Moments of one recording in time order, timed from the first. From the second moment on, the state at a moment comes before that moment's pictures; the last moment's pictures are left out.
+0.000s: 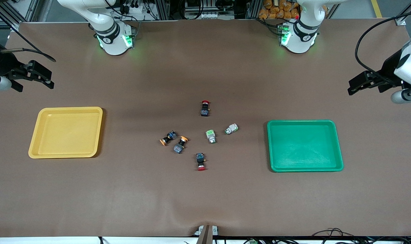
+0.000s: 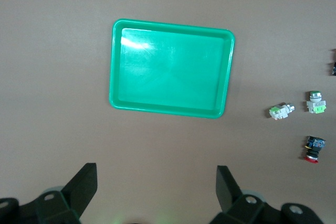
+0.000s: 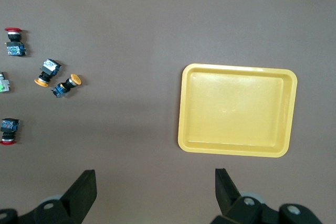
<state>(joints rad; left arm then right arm) 0.08 0.06 -0.19 -1.46 -0.01 1.50 -0.21 0.04 -0.04 0.01 -1.57 0.02 1.55 -0.04</state>
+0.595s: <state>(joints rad) 0.08 0.06 -0.19 -1.46 0.00 1.49 -0.21 0.04 -0.04 0.01 -1.57 0.02 1.55 -0.04</state>
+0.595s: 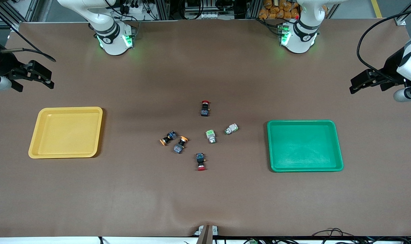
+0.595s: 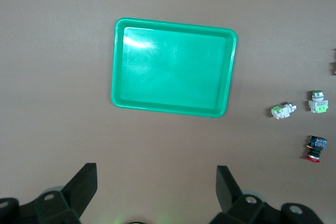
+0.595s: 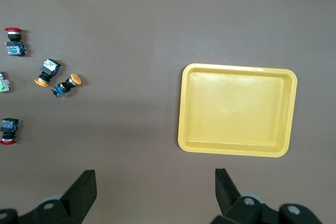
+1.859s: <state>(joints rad) 0.08 0.04 -0.22 -1.65 0.02 1.71 -0.22 0.04 -0.02 0.01 -1.57 0.02 1.55 -0.03</state>
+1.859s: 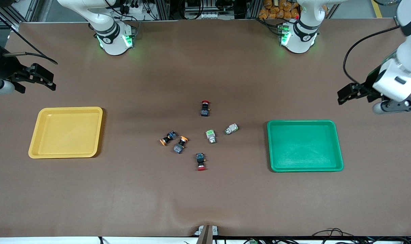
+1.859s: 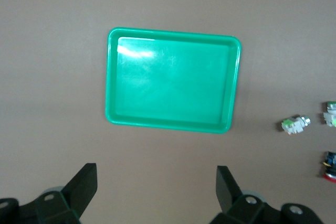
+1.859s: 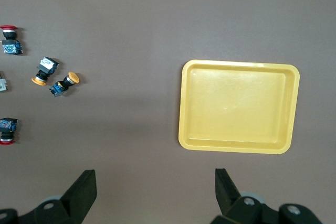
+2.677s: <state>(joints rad) 0.11 0.03 -0.21 -1.95 0.02 2.07 -0.22 0.03 0.15 0.00 -1.57 0.01 1.56 -0.03</state>
